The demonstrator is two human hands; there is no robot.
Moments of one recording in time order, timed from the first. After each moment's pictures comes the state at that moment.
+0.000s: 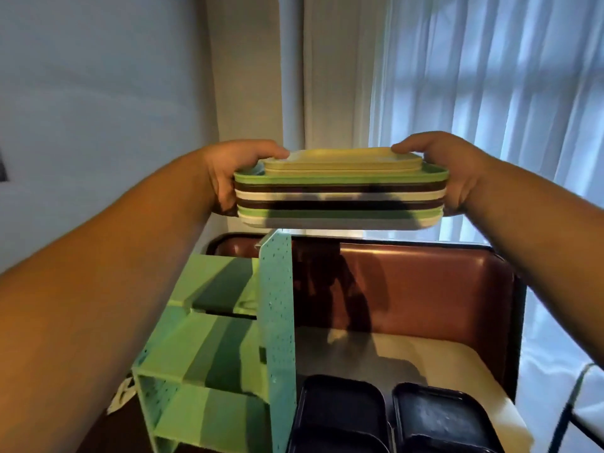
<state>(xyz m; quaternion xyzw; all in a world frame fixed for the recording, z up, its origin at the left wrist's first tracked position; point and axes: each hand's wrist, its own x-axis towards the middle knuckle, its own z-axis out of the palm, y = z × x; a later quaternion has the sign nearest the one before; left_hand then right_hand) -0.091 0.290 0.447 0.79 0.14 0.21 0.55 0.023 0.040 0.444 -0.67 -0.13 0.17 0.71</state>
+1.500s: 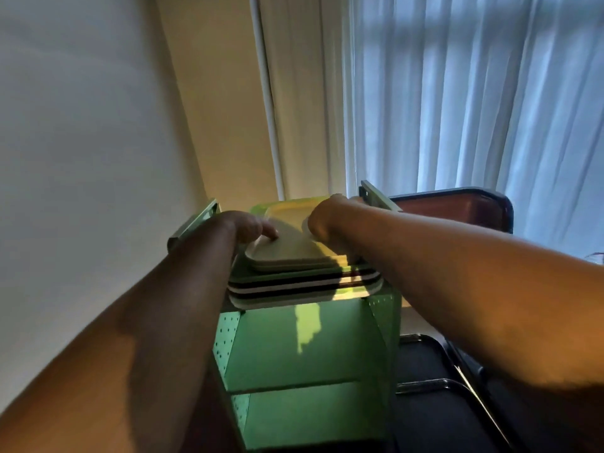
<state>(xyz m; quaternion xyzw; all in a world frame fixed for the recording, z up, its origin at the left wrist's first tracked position) -0.075 0.522 0.346 0.87 0.24 -0.07 0.43 -0.003 0.376 0.326 -0.98 -0.14 -0.01 0.14</state>
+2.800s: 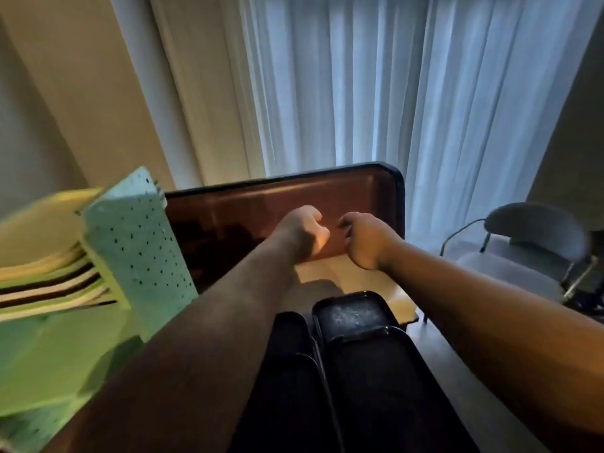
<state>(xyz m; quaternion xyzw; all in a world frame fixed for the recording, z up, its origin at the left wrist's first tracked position) 0.065 0.111 0.243 0.94 0.02 0.01 0.34 0.076 -0.037 0.216 -0.96 -0.13 -0.03 0.23</state>
